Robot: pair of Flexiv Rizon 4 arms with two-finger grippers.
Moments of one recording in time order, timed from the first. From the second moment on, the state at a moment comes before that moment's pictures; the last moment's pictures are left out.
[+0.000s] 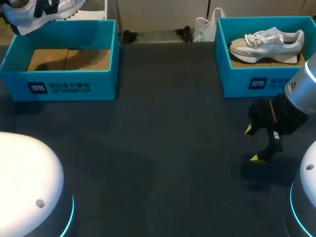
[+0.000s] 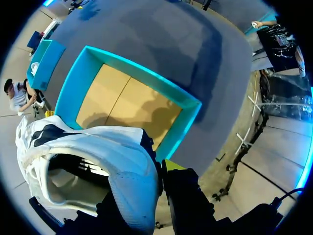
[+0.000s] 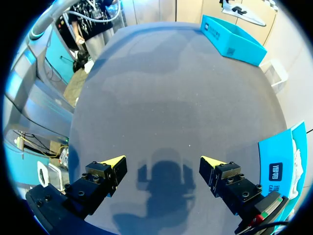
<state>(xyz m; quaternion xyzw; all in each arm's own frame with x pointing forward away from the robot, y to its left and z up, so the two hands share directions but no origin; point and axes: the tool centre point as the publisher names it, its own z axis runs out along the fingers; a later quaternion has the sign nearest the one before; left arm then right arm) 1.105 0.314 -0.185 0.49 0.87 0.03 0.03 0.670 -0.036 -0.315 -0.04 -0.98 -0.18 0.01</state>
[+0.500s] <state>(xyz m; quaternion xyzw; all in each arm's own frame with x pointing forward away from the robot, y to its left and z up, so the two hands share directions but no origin) 1.115 0.324 -0.185 0.61 0.79 0.07 0.04 0.670 -0.036 -0.315 -0.04 -0.98 -0.18 0.01</state>
